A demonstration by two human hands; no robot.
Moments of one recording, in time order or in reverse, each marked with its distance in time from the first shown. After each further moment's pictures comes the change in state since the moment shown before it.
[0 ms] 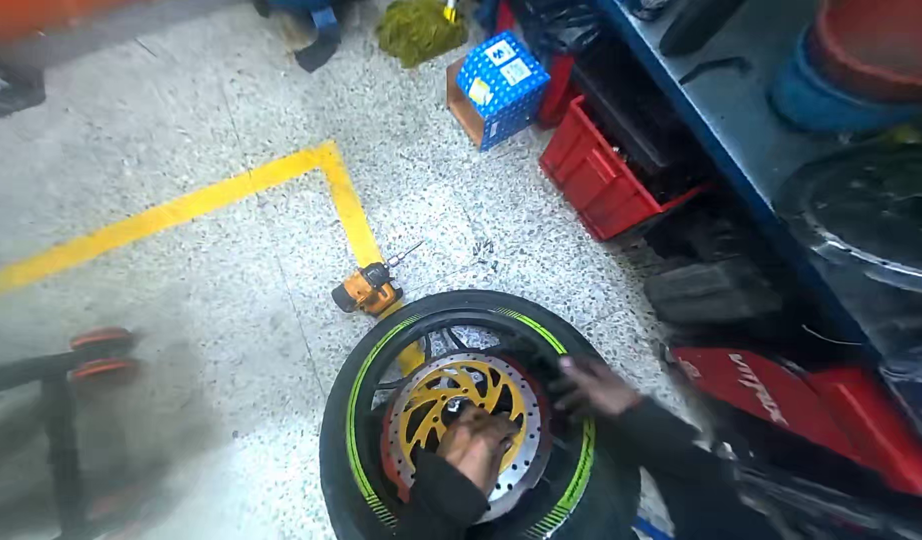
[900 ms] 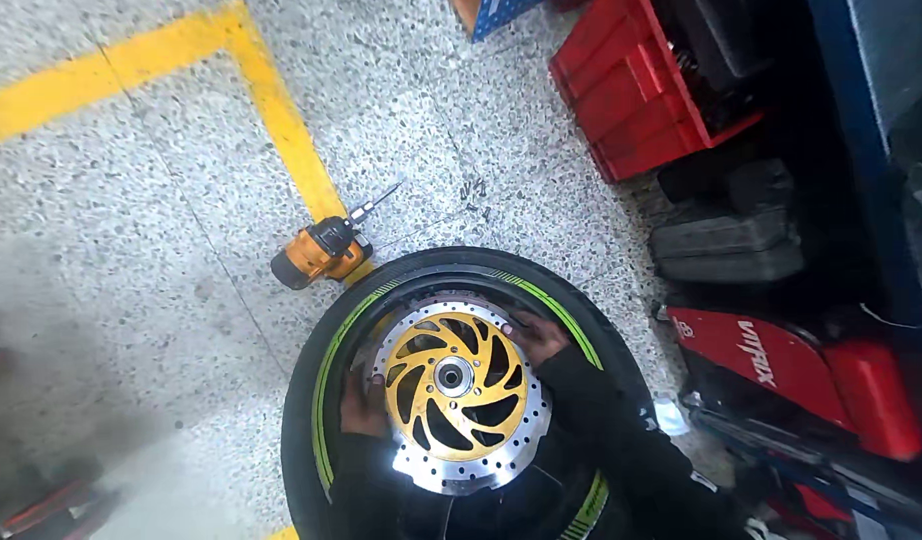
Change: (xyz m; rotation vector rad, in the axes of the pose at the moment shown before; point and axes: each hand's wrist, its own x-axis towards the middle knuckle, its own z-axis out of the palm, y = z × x) left_hand 0.004 -0.144 -0.015 -0.433 0.592 -0.778; right_hand 0.101 0.007 0.074 -0.184 0.061 -0.246
